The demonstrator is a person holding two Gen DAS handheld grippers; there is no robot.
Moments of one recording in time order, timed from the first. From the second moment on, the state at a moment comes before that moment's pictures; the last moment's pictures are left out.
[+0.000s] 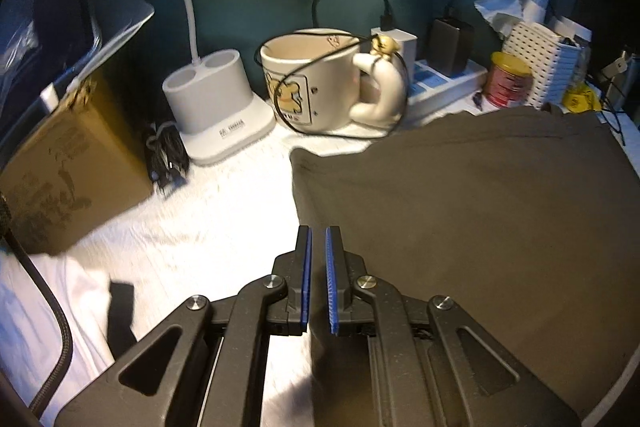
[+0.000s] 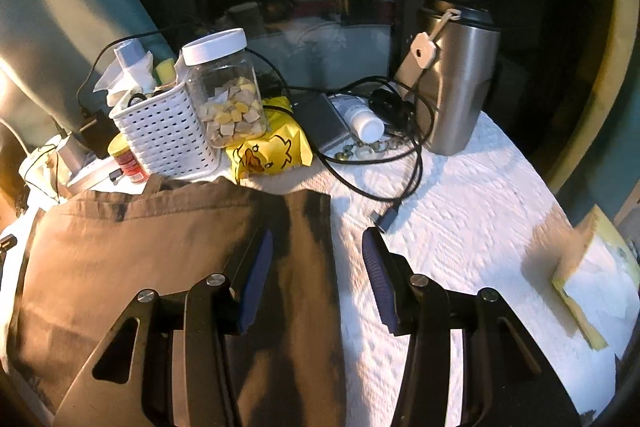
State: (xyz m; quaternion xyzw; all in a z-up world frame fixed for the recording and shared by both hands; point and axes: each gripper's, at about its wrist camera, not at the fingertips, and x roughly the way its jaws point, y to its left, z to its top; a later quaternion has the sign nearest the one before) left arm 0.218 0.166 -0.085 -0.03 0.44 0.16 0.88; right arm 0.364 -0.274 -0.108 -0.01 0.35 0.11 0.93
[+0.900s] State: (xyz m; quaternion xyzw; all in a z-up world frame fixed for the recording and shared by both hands) left arm 0.068 0.123 -0.106 -0.14 0.47 0.14 0.86; right arm 0.214 -0.344 -0.180 0.07 0.43 0.15 0.89
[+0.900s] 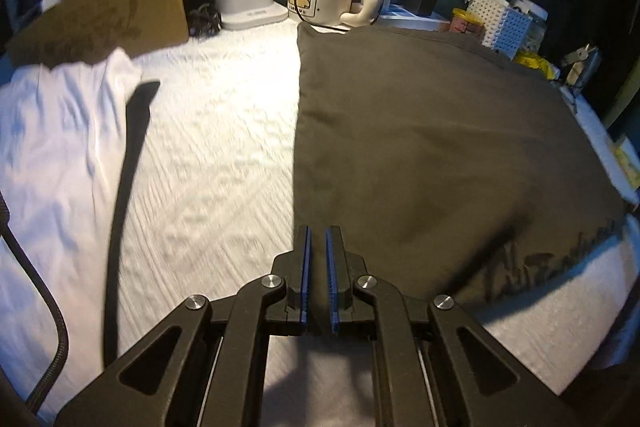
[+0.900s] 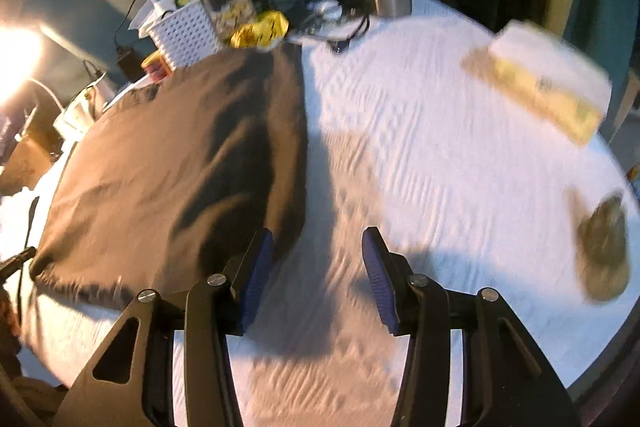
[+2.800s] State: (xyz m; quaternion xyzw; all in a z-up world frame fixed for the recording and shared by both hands) left arm 0.053 0.134 -0.113 -0.22 0.46 0.13 0.85; right arm 0.179 -0.353 -0.148 0.06 0.38 0.09 0.92
